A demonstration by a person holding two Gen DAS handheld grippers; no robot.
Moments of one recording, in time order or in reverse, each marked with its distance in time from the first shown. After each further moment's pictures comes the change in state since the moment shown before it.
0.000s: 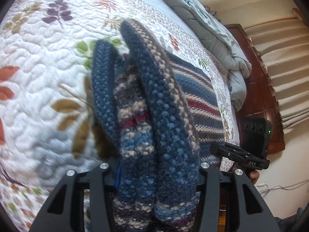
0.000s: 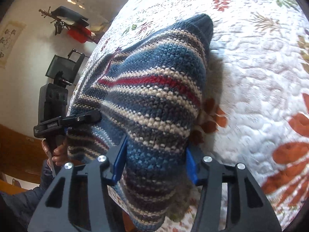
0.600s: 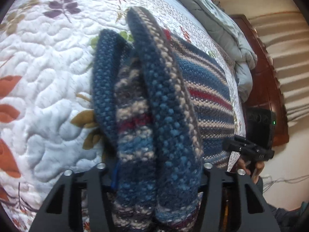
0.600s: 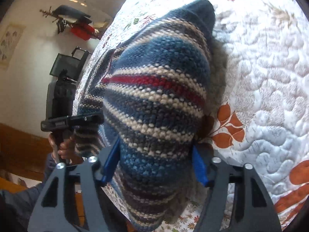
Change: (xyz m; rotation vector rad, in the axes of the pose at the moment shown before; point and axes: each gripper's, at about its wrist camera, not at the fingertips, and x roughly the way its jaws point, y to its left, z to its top) left arm 0.019 0.023 0.033 0.012 0.080 0.029; right arm 0.033 -0.007 0.018 -0.003 0.039 0.057
